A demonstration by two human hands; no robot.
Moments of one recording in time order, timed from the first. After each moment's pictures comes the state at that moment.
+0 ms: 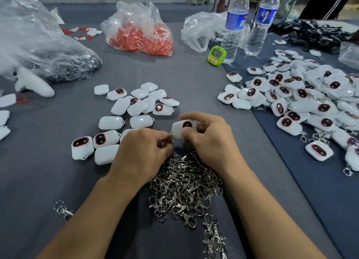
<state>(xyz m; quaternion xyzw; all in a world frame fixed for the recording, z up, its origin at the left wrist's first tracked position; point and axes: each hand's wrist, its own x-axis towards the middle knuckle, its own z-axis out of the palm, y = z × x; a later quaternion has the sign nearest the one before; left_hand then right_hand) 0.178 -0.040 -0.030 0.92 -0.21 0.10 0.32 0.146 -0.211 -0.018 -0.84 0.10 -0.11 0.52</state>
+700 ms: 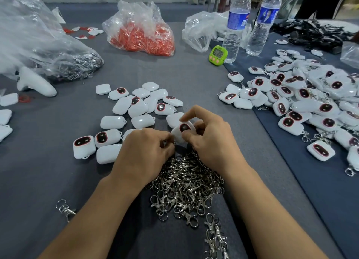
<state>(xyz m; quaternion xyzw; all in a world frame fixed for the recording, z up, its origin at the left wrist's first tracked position) 0.176 -0.040 -0.030 0.91 -0.22 0.09 0.34 0.146 -0.212 -0.019 -0.87 0.04 -0.12 0.48</state>
